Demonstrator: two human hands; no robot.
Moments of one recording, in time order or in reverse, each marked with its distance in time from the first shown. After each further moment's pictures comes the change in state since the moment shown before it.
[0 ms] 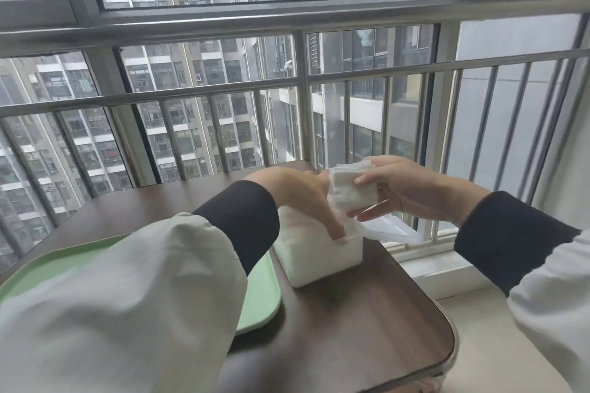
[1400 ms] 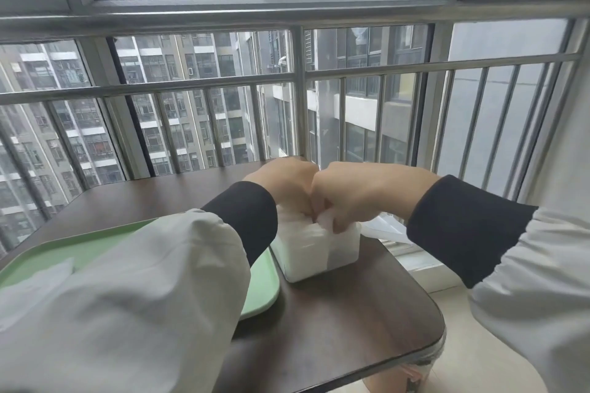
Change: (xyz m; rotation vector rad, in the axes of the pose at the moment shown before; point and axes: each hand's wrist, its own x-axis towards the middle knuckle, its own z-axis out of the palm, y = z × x) left_hand 0.023 -0.023 0.014 0.235 0.325 0.078; right_hand 0.000 -0.040 0.070 -1.480 -0.197 -0.107
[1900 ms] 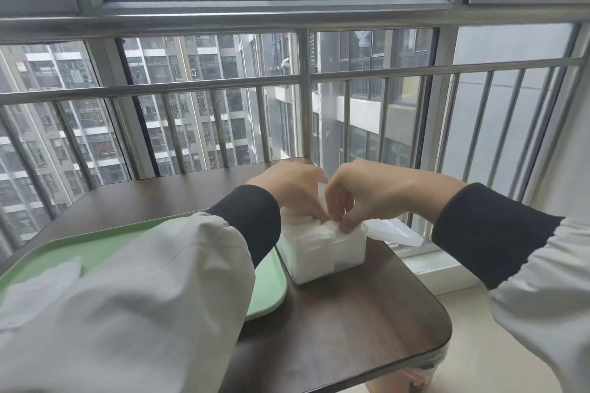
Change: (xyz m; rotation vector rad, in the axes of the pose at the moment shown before) left_hand -0.001 0.001 0.006 -0.074 0.039 -0.054; right_hand -0.009 0.021 0.006 0.279 0.128 -0.032
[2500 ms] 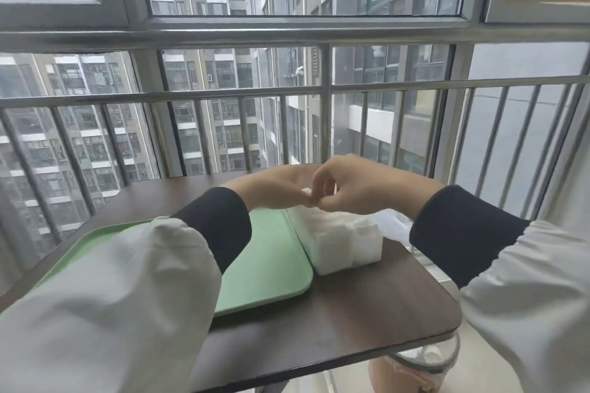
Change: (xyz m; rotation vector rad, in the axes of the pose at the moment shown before) left_hand -0.090 -0.033 -0.038 -0.556 -0.095 0.055; right_hand 0.010 -0.057 -0.007 0.097 0.118 -0.030
